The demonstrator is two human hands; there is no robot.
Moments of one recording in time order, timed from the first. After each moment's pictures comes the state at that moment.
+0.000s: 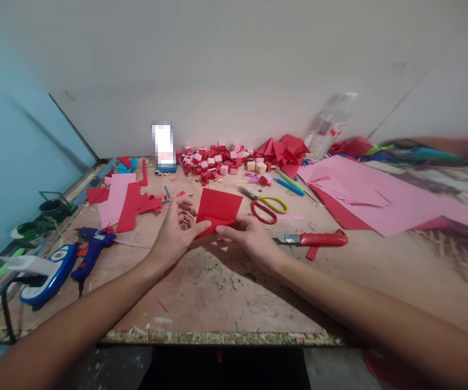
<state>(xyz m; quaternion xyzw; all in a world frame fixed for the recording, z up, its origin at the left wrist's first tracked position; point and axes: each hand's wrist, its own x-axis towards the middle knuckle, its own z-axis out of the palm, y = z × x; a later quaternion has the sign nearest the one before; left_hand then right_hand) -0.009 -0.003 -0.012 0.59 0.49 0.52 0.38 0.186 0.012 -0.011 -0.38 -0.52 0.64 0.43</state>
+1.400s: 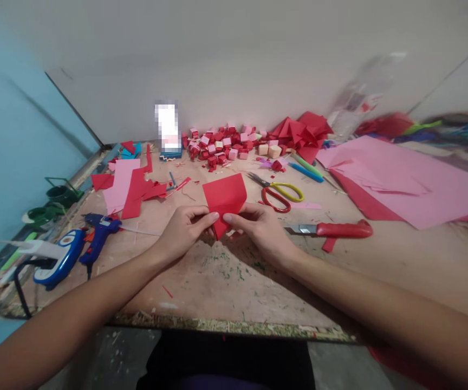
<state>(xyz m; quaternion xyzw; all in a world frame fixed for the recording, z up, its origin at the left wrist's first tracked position) -0.008 -0.009 -0.011 0.61 0.45 0.44 0.49 0.182 0.006 -0.005 -0.42 -0.54 0.59 0.43</state>
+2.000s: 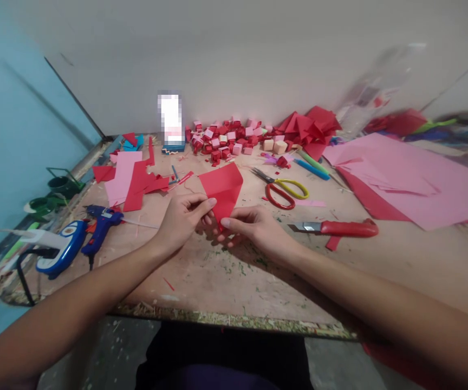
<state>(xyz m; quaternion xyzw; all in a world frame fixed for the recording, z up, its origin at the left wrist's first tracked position) -0.010 -0.006 -0.010 0.57 0.48 0.49 0.45 0.183 0.004 -0.007 -0.38 -0.55 0.68 0.30</state>
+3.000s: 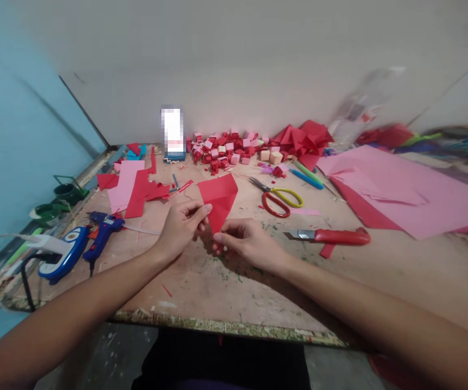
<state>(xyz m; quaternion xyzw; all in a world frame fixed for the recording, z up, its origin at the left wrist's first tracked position) -0.010 -0.005 -0.013 0.58 0.49 0.50 0.41 0.179 0.000 -0.013 -0.38 -0.63 0.62 0.27</state>
